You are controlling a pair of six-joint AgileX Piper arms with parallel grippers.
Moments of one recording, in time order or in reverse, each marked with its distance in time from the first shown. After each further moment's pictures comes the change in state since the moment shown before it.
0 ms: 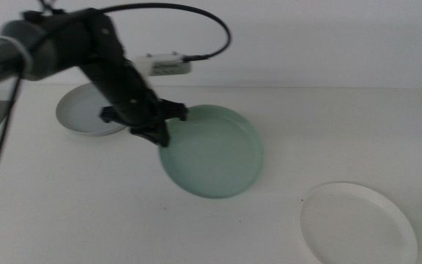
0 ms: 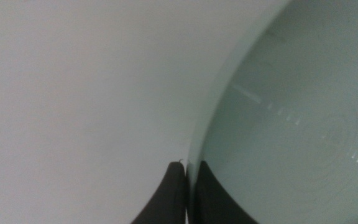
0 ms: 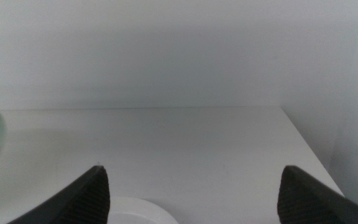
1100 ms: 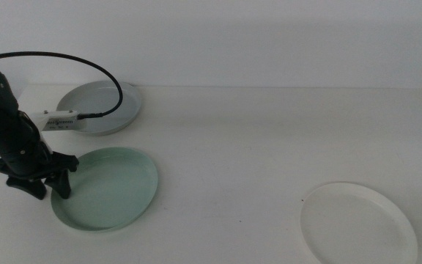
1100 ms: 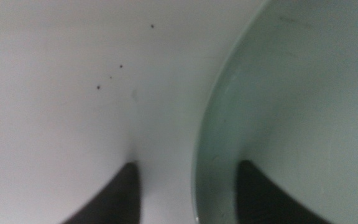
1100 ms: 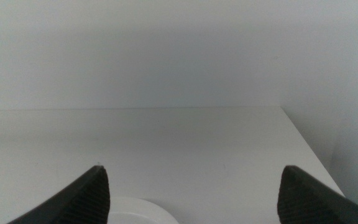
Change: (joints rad) left arm 0.409 0.025 0.299 0.123 -0.057 0.224; right arm 0.000 0.000 0.000 0.000 0.000 0.000
